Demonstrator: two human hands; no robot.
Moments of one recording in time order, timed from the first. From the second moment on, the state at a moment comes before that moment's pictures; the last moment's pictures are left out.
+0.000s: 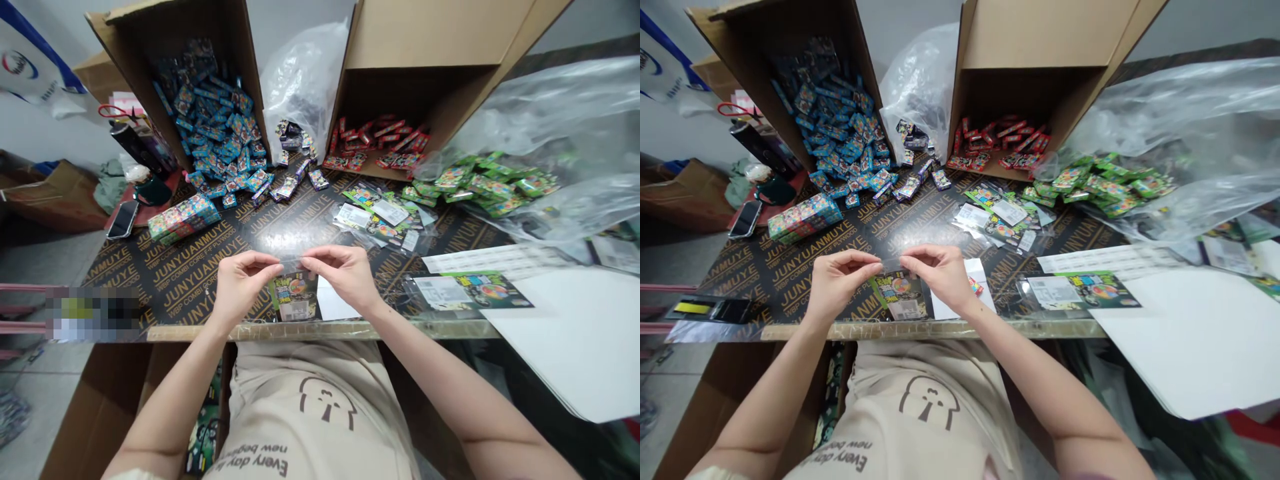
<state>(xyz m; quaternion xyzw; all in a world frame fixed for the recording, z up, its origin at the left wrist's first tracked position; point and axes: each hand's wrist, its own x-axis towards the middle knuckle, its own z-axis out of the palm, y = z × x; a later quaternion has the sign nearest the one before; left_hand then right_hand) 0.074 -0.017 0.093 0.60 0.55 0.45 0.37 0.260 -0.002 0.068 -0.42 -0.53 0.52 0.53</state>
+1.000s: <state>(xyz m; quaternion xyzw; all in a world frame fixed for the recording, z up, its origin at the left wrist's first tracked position) -0.063 -0.030 -0.008 0.43 0.77 0.45 0.13 0.142 0.157 -0.022 -0.43 -0.75 0.36 0.34</state>
